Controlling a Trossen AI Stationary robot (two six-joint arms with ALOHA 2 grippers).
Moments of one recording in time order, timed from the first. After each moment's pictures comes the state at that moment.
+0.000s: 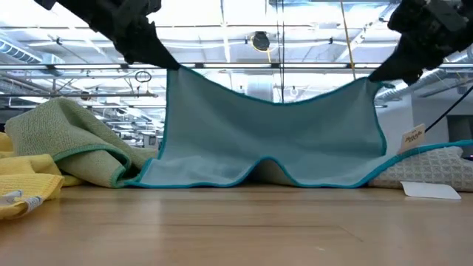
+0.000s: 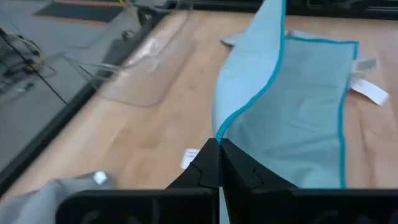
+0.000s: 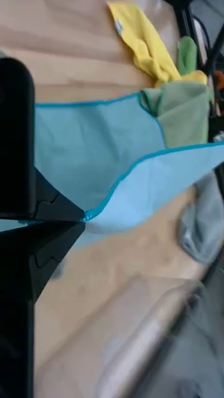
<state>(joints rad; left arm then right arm) -0.13 1.12 0.71 -0.17 -0.43 -0.17 0.25 0.48 0.39 -0.46 0.47 0.41</state>
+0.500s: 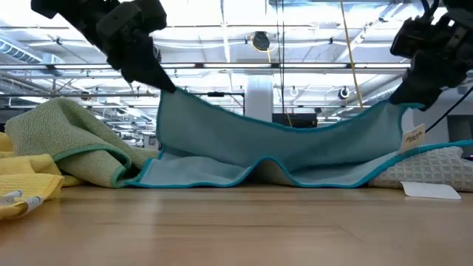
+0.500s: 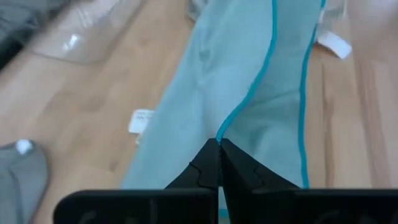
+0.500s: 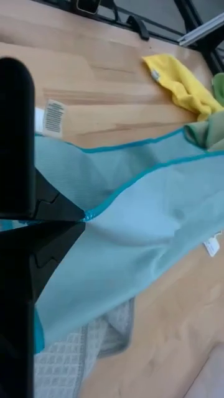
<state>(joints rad) -0.20 1.26 0.71 -0.18 -0.34 -0.29 0.25 0.48 0.30 -0.46 0.25 0.59</state>
